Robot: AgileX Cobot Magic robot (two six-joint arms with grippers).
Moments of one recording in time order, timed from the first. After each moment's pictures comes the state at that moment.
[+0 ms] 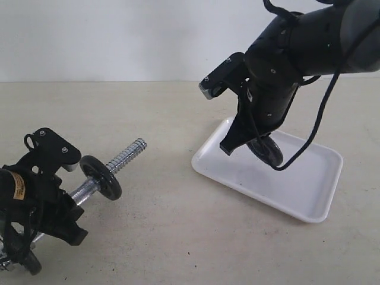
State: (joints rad) left arm -0.37 1.56 -0.51 0.29 0.07 -0.03; right arm 0.58 1.84 -1.28 -0.46 0.75 0.11
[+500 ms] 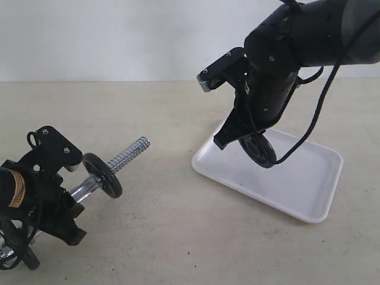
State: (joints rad) left arm -0.37 1.56 -0.51 0.69 0.05 -0.36; right arm 0.57 1.84 -1.32 -0.37 0.77 0.08
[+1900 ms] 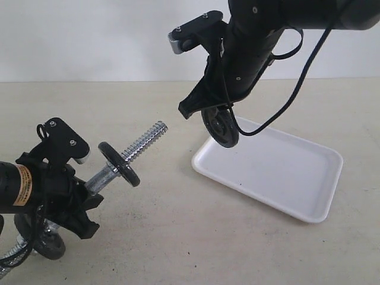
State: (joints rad) left arm -0.37 1.56 -0.51 0.86 -0.12 -0.51; right arm 0.61 1.84 -1.49 -0.17 0.81 0.00
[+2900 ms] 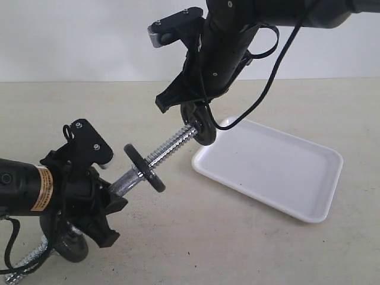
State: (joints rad) left arm -0.48 1.56 -0.54 0.94 -0.15 -0.59; right arm 0.64 1.91 -1.60 -0.11 0.82 0.00
